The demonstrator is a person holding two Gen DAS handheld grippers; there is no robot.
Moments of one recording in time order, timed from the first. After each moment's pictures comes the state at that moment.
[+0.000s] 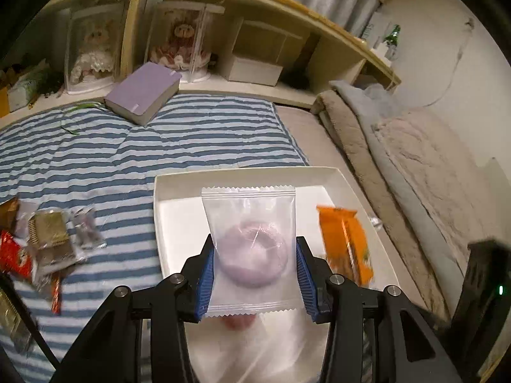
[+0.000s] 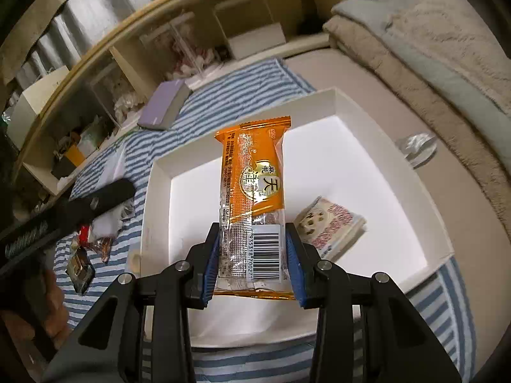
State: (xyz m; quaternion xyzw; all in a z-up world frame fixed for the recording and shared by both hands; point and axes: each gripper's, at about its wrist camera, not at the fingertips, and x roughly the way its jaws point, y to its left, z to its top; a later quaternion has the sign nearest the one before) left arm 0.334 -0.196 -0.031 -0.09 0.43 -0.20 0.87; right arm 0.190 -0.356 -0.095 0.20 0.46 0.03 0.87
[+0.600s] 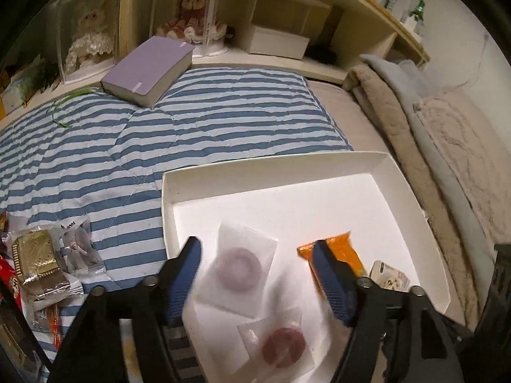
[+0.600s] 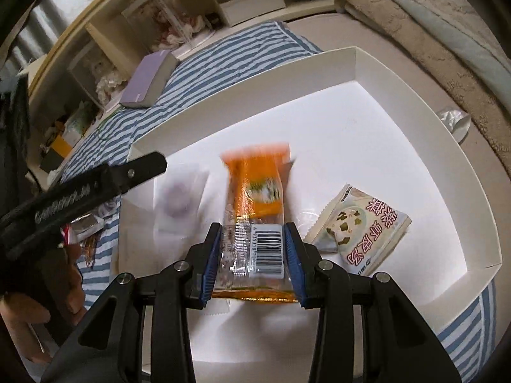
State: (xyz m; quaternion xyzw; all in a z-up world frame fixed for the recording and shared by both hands) left arm 0.391 -0.232 -0.088 -0.04 0.46 -0.17 0.87; right arm 0.233 -0.342 -0.139 0.21 0.51 0.03 0.83
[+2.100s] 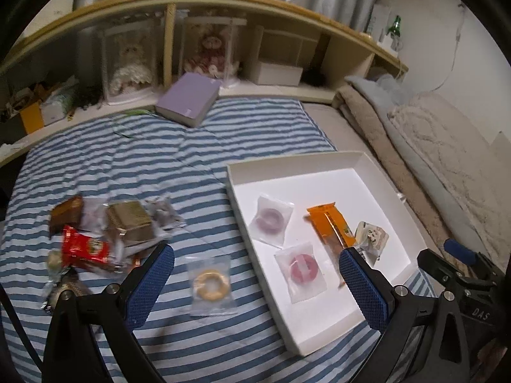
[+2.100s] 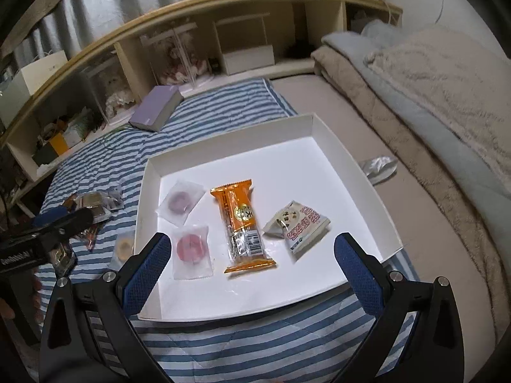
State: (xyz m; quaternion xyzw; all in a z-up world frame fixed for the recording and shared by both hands) left arm 0.249 -0.132 -0.002 -0.03 0.41 -0.17 0.90; right arm 0.152 -0.341 -0.050 0.12 0.43 -0.03 0.89
